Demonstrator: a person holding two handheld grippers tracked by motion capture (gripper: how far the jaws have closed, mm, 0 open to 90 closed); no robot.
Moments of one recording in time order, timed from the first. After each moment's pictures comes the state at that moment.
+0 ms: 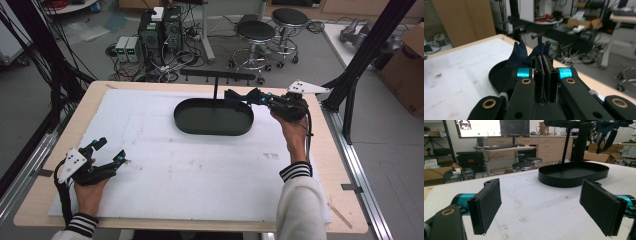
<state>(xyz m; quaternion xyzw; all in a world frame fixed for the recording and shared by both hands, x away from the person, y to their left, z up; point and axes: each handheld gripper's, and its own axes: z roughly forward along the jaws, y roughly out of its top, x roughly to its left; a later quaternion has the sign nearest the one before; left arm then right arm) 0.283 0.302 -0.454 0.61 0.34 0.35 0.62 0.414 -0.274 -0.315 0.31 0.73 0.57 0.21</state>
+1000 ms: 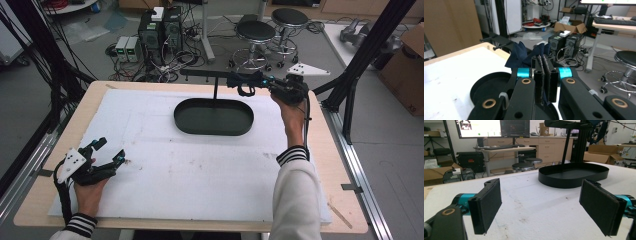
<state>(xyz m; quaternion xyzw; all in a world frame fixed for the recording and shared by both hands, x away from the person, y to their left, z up) 0.283 0.303 -0.454 0.61 0.35 0.35 0.62 0.442 -0.269 -0.284 0.33 0.71 0.56 0.25</state>
